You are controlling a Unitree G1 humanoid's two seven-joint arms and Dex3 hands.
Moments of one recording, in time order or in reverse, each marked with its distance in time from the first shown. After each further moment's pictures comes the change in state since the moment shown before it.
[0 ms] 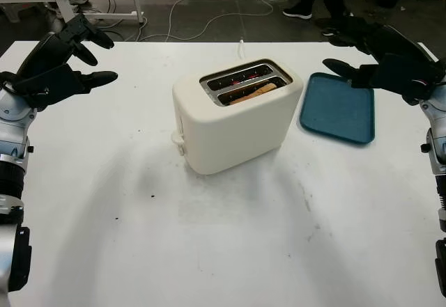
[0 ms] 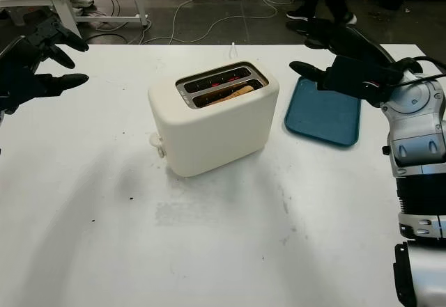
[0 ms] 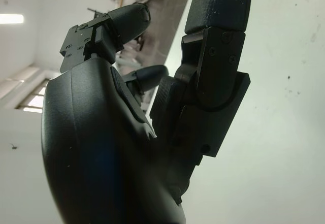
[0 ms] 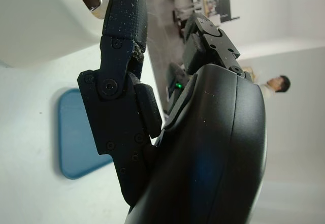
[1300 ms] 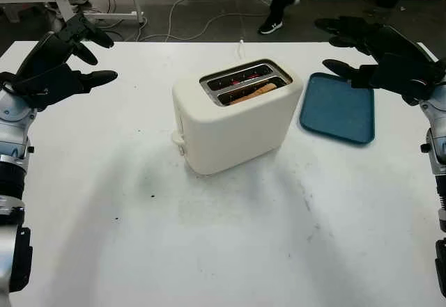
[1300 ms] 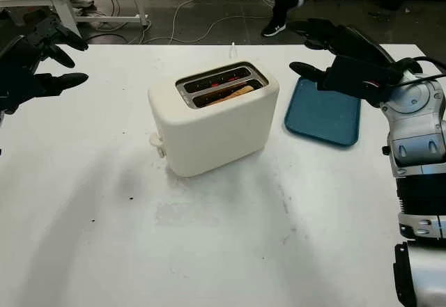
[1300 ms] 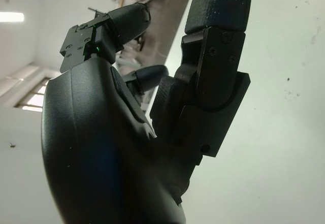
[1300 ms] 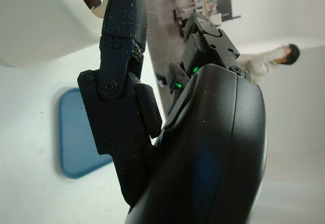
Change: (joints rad) left arm 0.005 -0.006 0.010 -0.001 -0.005 -0.001 0.000; right arm 0.000 0.000 0.001 0.001 0.001 0.008 0.001
